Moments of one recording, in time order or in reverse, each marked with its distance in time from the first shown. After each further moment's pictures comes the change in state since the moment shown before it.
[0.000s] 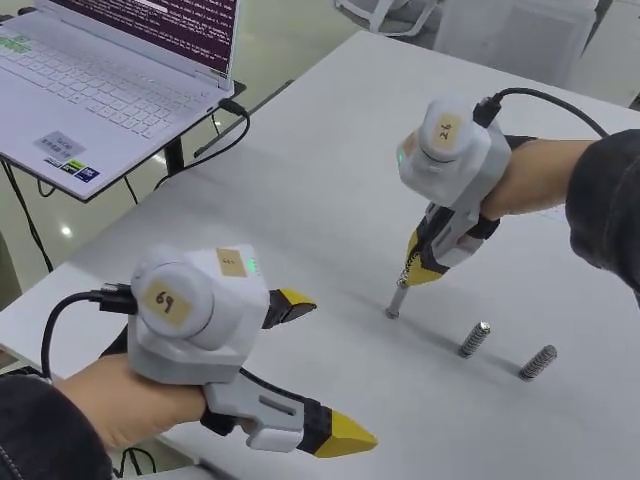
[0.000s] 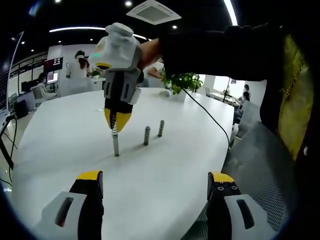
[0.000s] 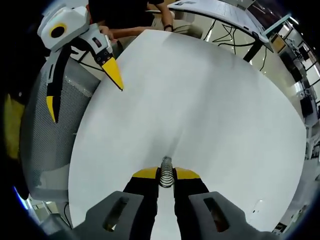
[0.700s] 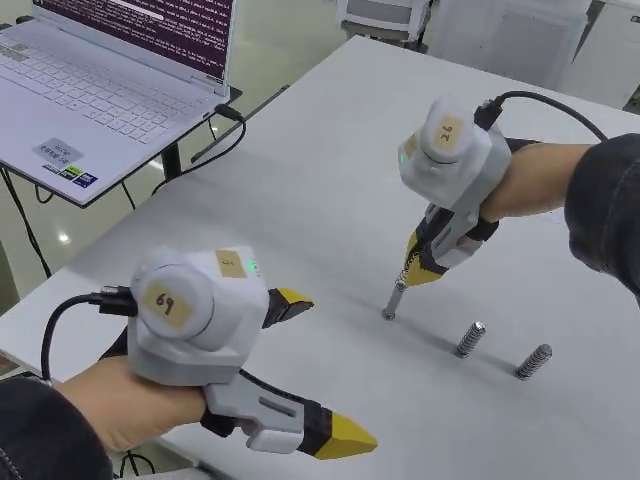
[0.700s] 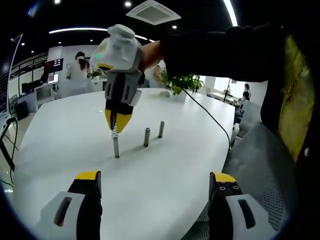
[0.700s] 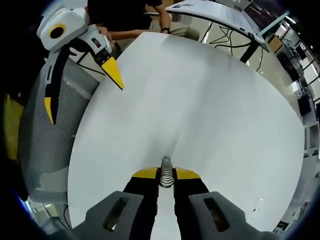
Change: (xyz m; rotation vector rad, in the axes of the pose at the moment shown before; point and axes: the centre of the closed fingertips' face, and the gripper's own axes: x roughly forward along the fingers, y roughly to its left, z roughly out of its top) left arm -0.001 -0.002 0.004 0.008 -0.002 0.009; right arm -0.002 0.002 0.002 0.016 -0.026 -0.019
